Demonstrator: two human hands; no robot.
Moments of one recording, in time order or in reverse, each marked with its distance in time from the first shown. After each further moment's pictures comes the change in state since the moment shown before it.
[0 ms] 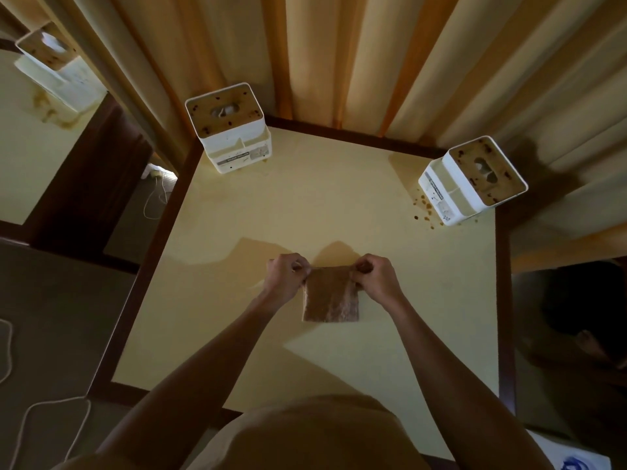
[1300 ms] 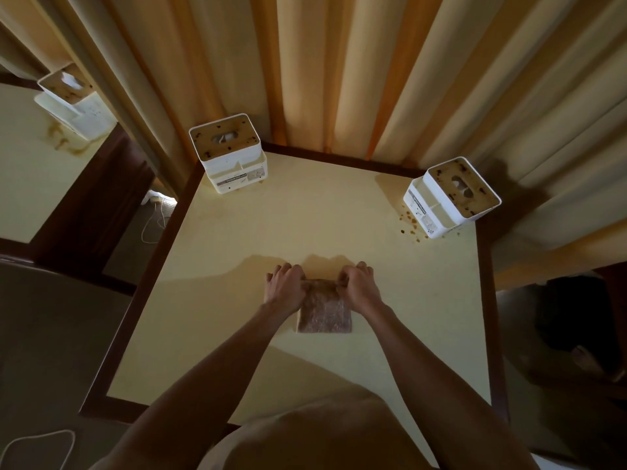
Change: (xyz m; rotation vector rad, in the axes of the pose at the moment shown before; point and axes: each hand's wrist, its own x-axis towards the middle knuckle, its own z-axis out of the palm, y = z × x) left_hand -0.008 0.020 0.009 0.483 -0.074 0.067; right_hand -0.008 -0.019 0.016 -0.407 -0.009 -0.090
